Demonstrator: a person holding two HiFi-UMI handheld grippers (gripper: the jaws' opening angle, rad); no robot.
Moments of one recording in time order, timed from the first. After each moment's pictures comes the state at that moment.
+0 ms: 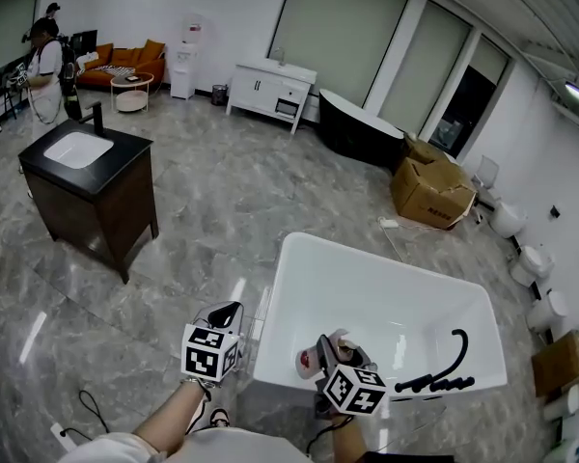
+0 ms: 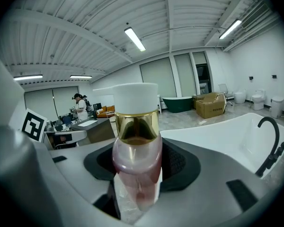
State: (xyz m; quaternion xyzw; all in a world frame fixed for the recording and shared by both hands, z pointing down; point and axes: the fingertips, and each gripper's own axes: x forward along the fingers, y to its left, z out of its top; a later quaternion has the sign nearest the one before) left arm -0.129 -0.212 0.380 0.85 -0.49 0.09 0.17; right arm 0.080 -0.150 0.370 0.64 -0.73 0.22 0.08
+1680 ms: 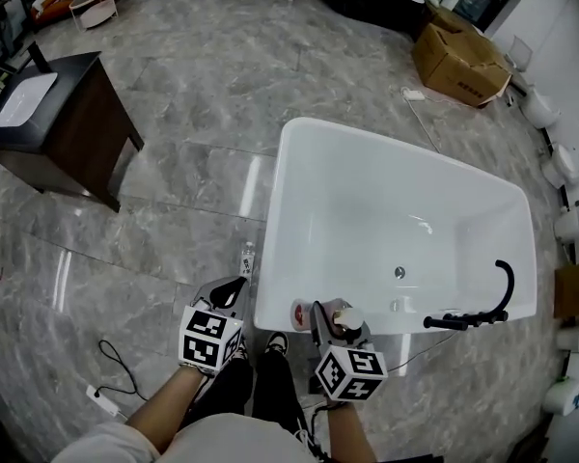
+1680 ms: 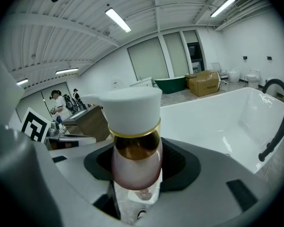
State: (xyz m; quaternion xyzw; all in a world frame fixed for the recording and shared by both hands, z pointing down) left arm -0.069 -0.214 0.524 0.85 -0.40 0.23 0.25; right arm 0.091 -0.158 0.497 0.64 -0.69 0.32 0.12
